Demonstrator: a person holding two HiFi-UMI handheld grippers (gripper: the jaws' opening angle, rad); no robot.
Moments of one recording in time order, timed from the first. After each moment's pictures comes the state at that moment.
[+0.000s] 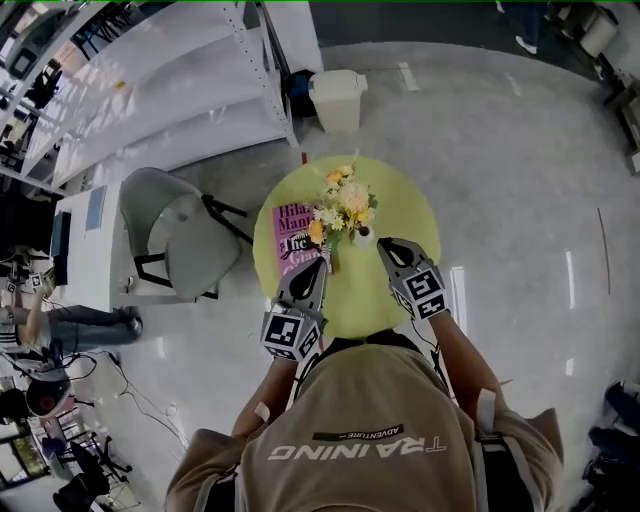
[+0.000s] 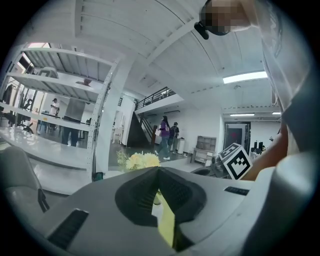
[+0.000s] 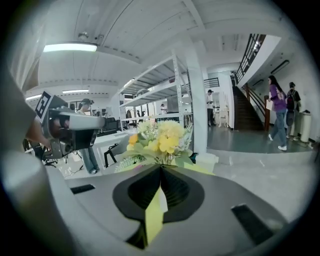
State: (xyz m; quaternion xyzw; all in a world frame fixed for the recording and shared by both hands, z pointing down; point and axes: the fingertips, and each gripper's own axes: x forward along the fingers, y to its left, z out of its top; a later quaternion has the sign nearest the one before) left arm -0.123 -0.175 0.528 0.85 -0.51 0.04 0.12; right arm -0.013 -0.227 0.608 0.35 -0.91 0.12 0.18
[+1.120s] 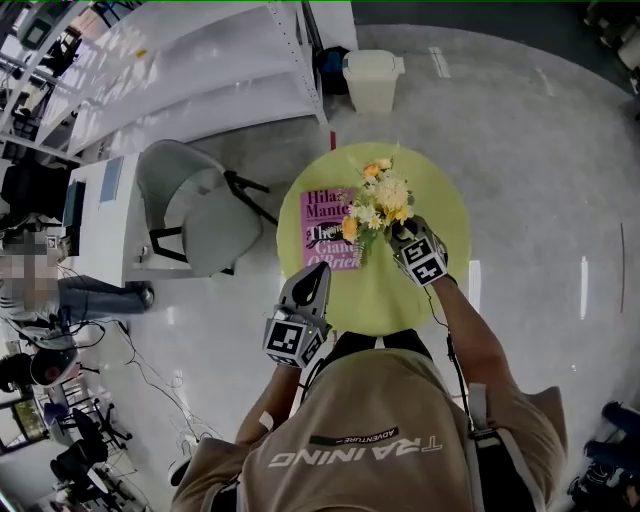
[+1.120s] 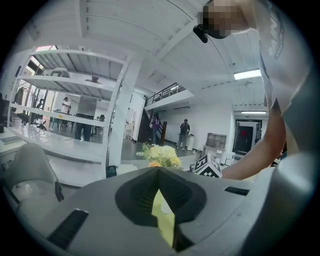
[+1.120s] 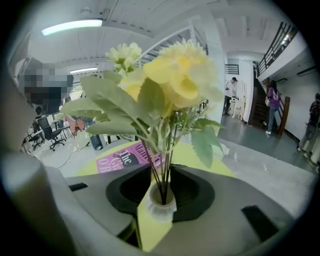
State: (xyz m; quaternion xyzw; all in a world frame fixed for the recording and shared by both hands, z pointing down) left arm -0.183 -0.163 0.553 0.81 -0.55 0.07 0.16; right arm -0.076 -0.287 0.708 0.28 -0.91 0.10 0.30
